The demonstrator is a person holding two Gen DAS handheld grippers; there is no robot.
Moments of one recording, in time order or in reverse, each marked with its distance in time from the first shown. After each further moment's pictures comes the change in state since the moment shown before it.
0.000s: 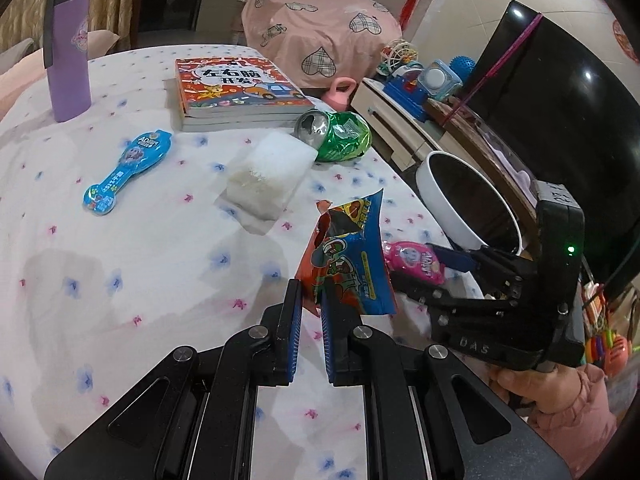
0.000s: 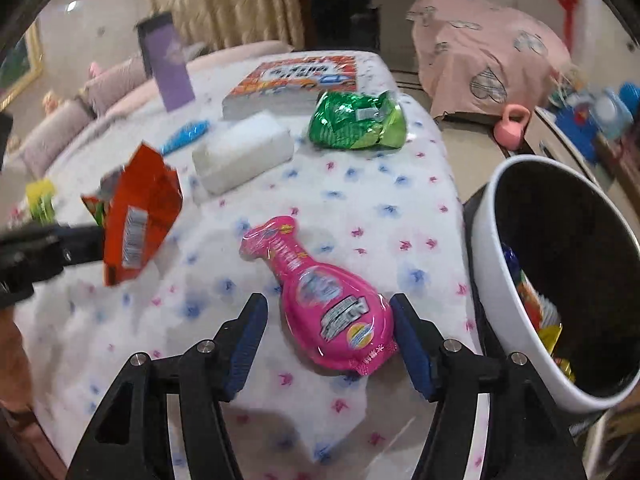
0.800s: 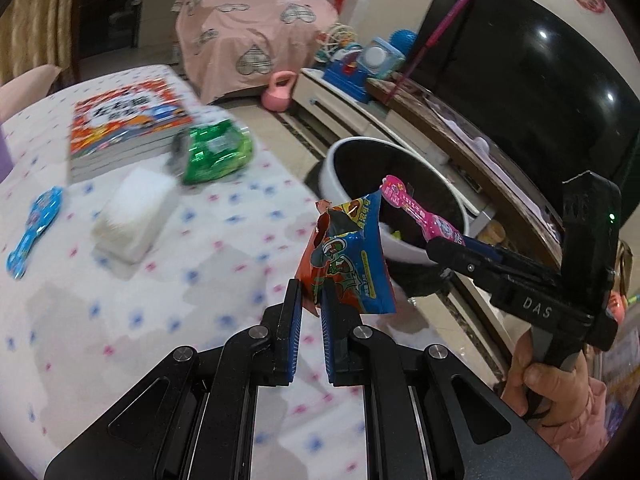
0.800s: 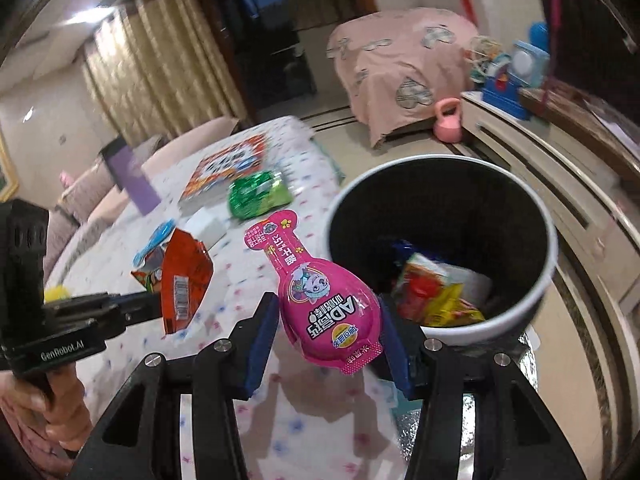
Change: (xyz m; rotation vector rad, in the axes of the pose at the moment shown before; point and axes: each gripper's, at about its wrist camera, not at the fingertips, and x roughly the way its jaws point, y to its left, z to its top) left arm 0.024 -0.100 0.019 0.172 0.027 -0.109; right arm -0.094 -0.091 -0.033 0.363 -0.197 -0.003
